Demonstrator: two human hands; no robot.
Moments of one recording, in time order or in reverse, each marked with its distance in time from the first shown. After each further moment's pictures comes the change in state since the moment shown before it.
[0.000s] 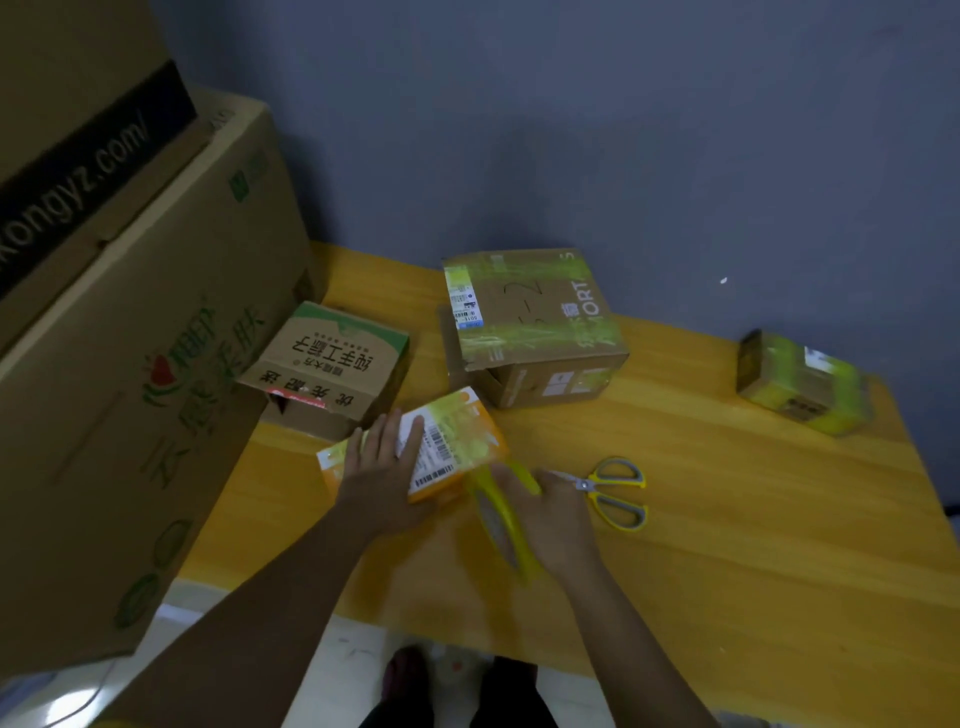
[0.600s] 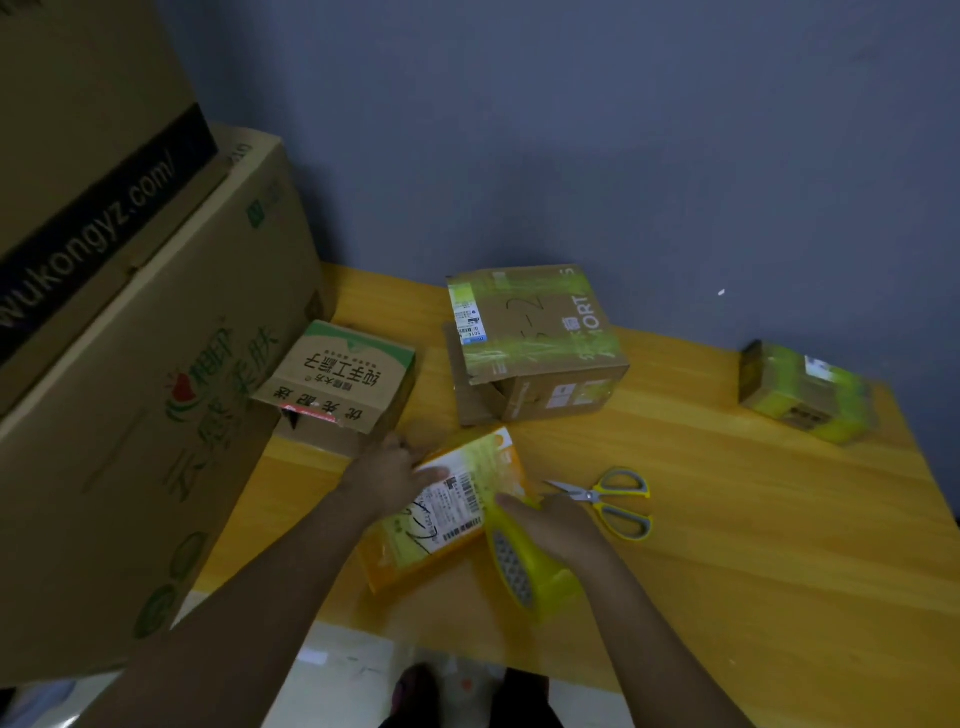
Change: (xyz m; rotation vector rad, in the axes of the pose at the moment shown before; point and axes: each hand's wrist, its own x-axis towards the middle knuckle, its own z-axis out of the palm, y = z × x) left_hand -0.011 0.003 -0.060 -0.326 -0.128 -0.044; right_hand 0.006 -0.008 -0.011 -0.211 -0.287 0.277
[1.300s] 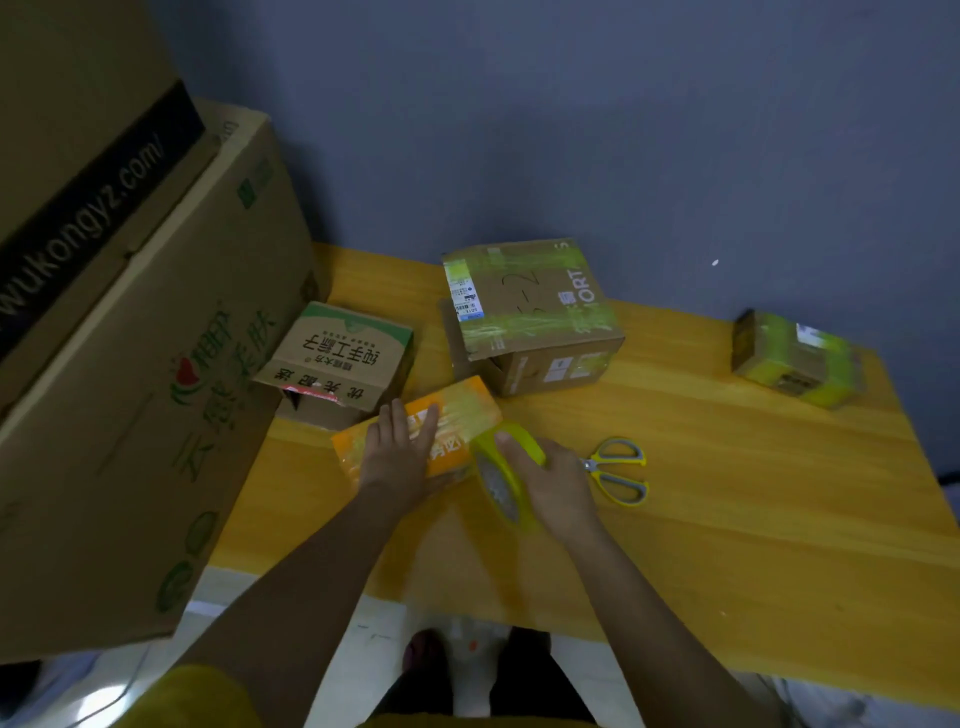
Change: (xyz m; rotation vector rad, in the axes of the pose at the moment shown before) left_hand 0.009 0.006 0.034 0.507 0.169 -0.082; right_hand -0.010 -0.003 0.015 0.372 0.308 -0.366
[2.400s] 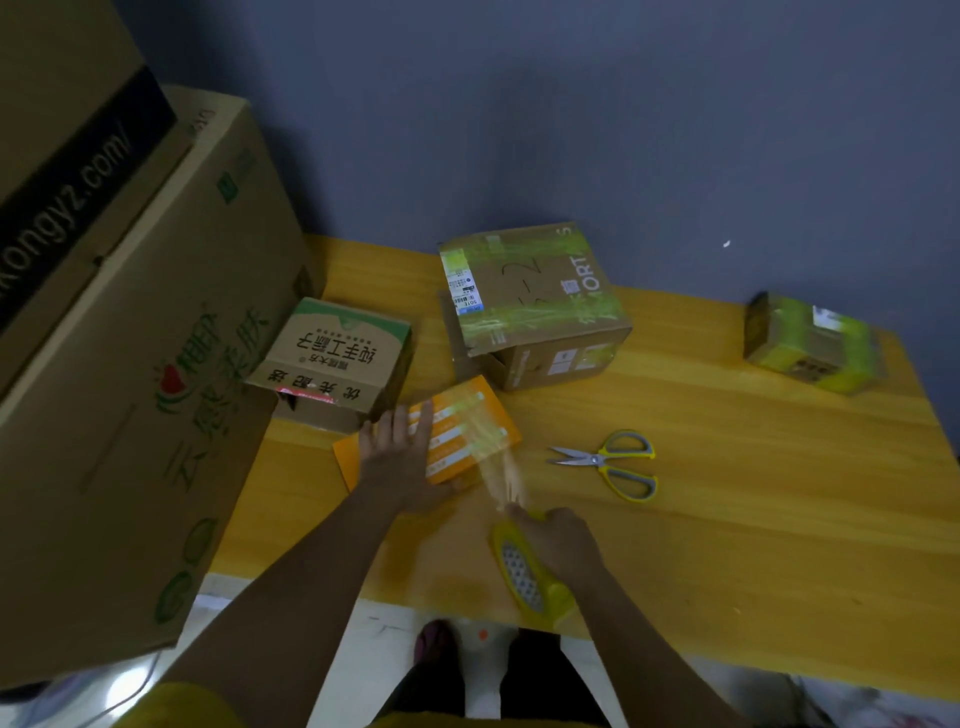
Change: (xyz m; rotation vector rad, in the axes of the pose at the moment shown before) left_hand 0.008 -0.002 -0.003 -0.084 -0.178 0.000; right_hand 0.004 0.075 0.014 -0.395 -0.196 0.469
